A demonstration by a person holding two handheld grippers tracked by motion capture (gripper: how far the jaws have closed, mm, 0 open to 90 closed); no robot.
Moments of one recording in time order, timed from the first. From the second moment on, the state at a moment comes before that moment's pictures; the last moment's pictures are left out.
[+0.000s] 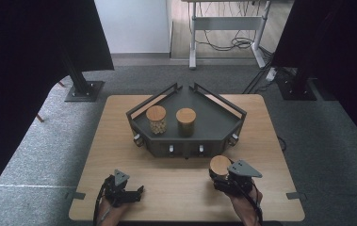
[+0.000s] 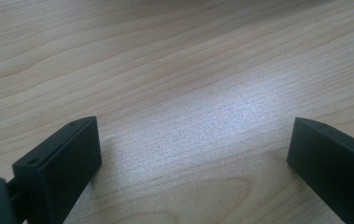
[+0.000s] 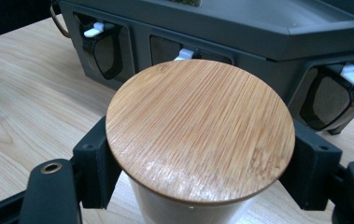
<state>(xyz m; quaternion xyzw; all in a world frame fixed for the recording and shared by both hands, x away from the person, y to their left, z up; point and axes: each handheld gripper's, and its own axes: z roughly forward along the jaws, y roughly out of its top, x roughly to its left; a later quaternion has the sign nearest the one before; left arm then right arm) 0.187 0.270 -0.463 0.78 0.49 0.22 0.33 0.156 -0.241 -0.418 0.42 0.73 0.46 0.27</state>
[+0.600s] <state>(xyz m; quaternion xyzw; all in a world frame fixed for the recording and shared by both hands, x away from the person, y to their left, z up) 0.187 0.270 -0.462 0.78 0.49 0.22 0.33 0.162 -0.242 -0.397 0.41 0.73 0.47 0.27</state>
